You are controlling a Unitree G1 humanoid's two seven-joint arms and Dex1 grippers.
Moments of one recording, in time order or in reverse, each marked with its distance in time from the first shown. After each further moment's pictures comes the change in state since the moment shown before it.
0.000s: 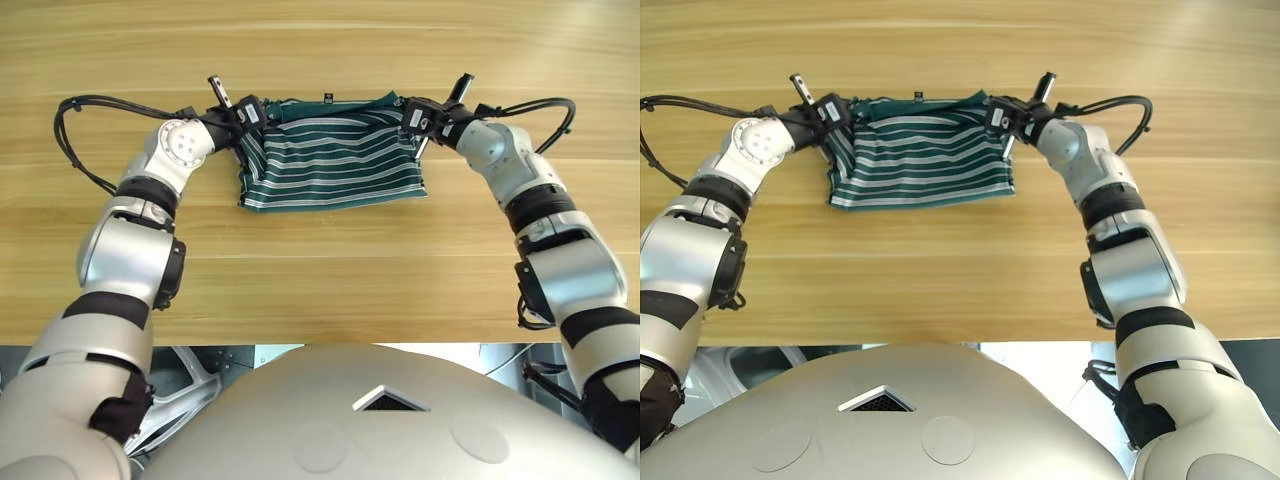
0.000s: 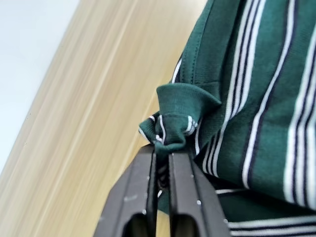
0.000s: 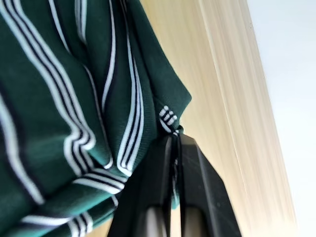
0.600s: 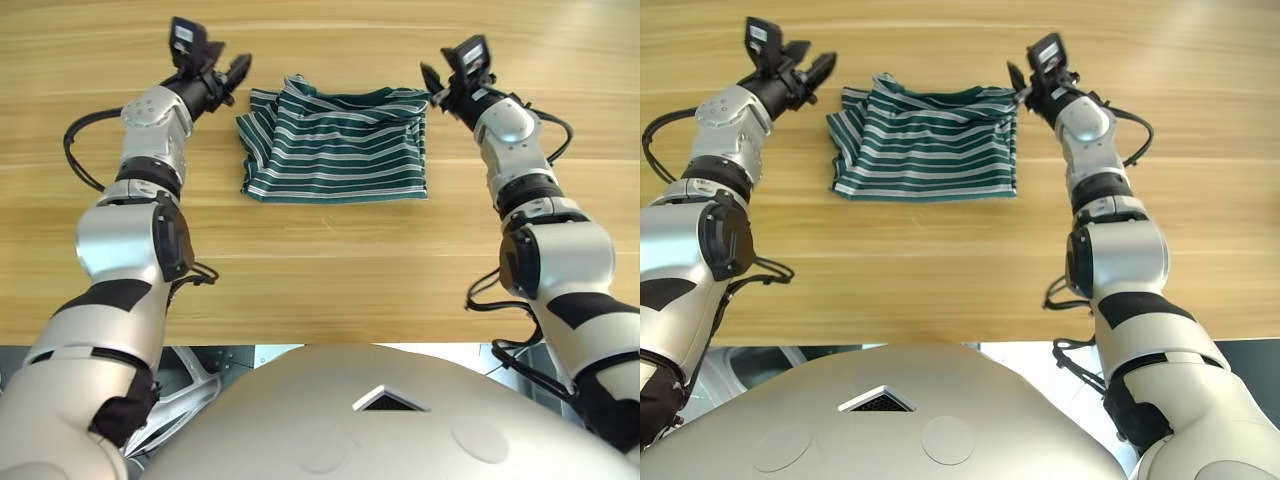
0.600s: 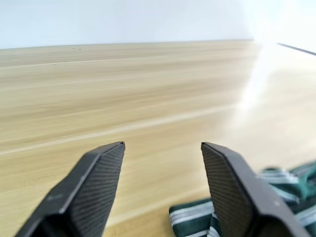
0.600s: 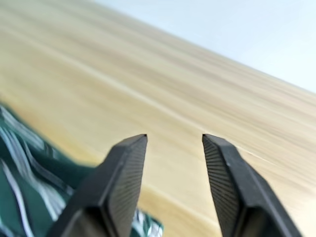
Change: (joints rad) left arm -0.090 -0.061 0.581 0.028 -0.527 0.346 -0.179; right arm -0.111 0.115 -0.504 0.214 0.544 0.030 0.191
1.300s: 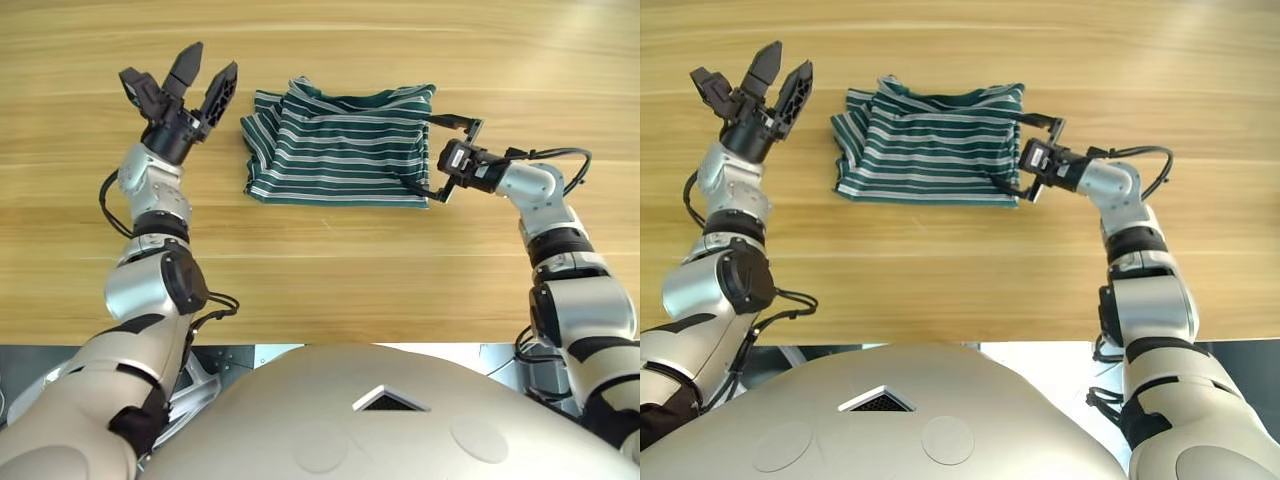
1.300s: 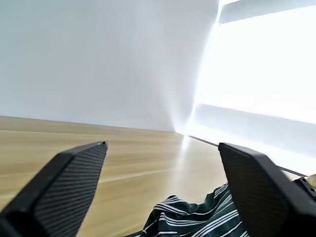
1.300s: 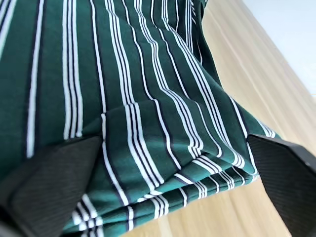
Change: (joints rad) left arm 0.286 -0.070 0.166 -0.240 -0.275 -0.188 -0.626; right arm 0.324 -0.211 0.302 -0.216 -0.267 -0.417 0.271
